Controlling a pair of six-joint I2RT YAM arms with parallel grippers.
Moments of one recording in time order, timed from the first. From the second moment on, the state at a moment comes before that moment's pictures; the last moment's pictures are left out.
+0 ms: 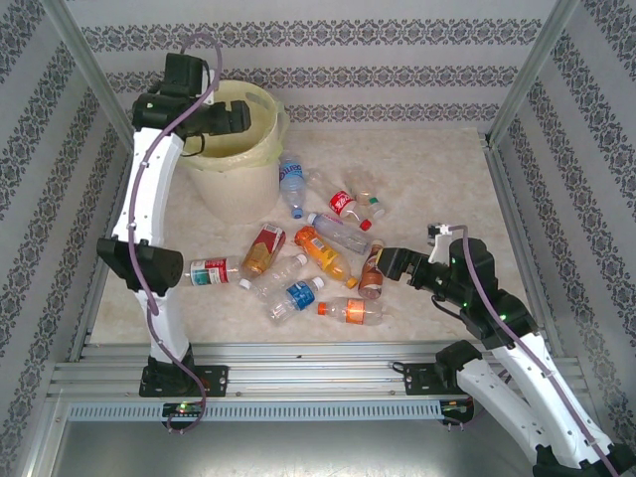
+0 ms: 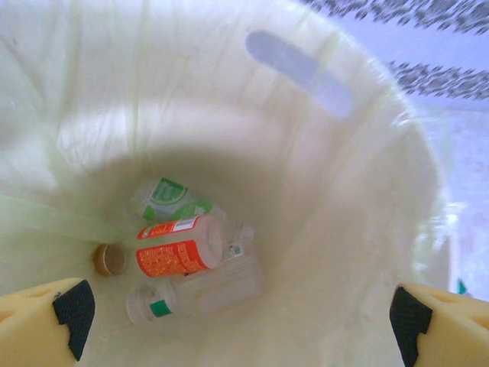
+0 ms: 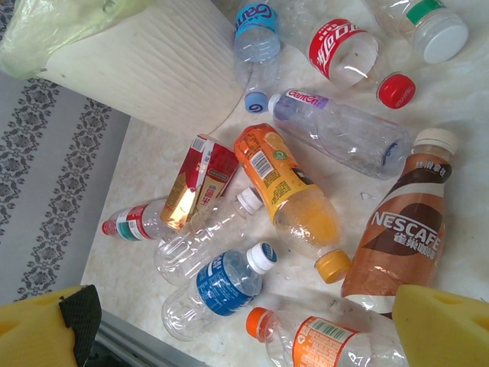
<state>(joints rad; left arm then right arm) -0.11 1.96 2.43 -1.20 0.07 -0.23 0.41 0.56 0.70 -0.64 -0.29 0.71</state>
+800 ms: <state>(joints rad) -0.46 1.19 1.23 -0.55 0.48 -0.17 0.43 0.80 0.77 -0.91 -0.15 0.70</state>
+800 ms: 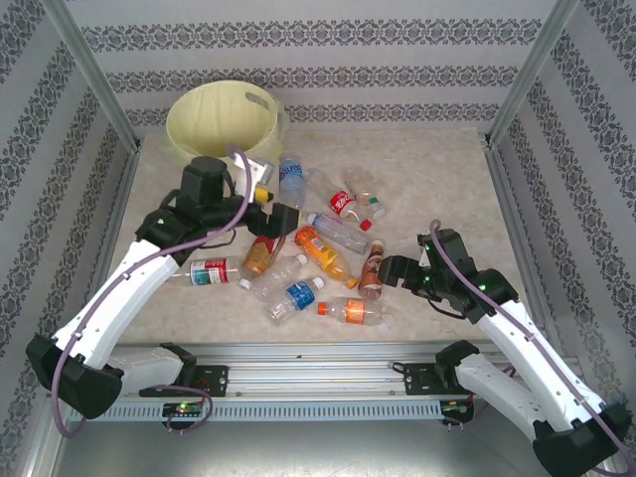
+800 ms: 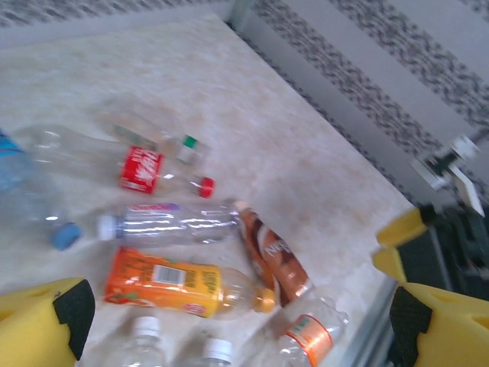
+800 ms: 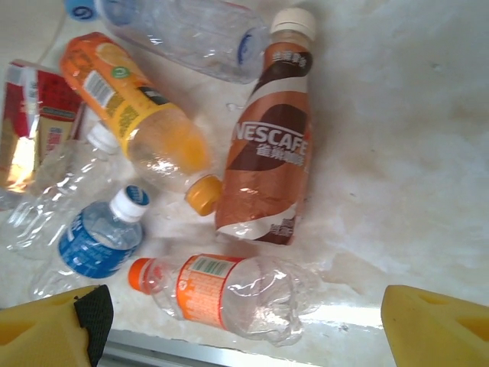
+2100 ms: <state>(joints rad) -0.60 1.16 0.94 -0.23 0.56 -0.25 0.35 1.69 1.11 -0.79 -0.15 0.57</state>
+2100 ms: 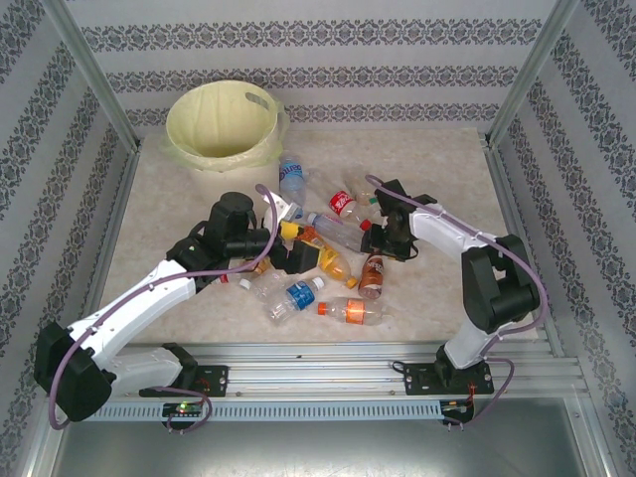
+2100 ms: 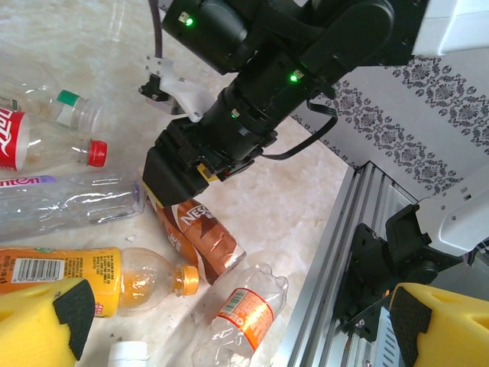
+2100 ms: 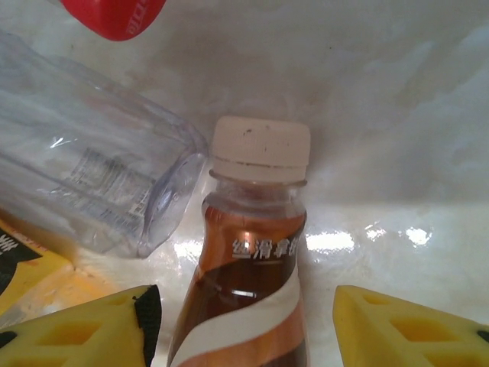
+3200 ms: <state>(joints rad) -0.63 1.25 0.97 -0.31 0.56 -0.19 0.30 1.71 1.08 -0.68 -0.15 0.57</state>
